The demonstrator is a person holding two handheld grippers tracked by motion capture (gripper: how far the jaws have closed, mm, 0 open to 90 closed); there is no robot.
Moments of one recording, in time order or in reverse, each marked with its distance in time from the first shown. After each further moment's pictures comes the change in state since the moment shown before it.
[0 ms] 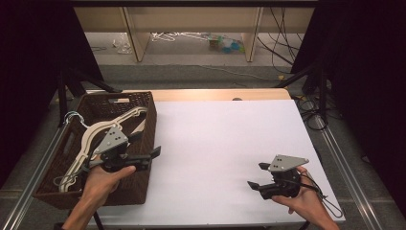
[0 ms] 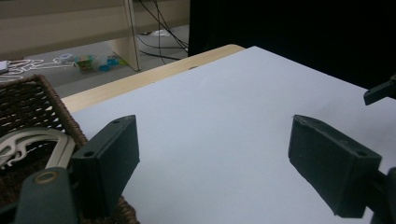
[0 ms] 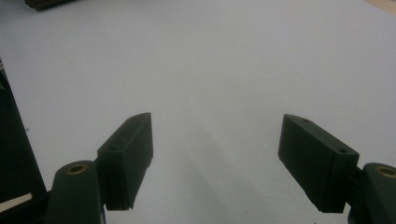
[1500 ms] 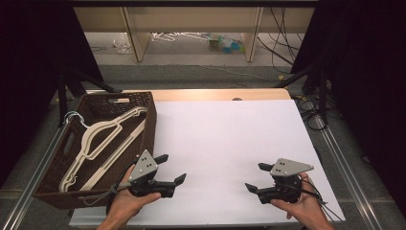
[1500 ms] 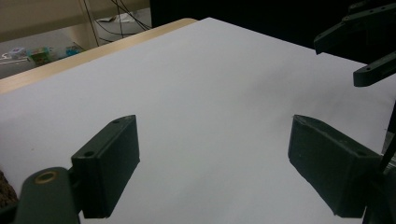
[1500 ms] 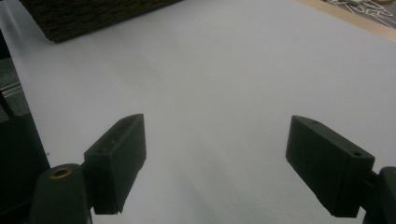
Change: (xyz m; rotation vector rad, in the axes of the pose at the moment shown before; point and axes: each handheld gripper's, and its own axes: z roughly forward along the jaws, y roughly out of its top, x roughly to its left) left arm -0.062 -0.040 0.025 0.057 -0.114 0.047; right arm 0.014 -0.001 -0.006 -0.104 -0.012 0.029
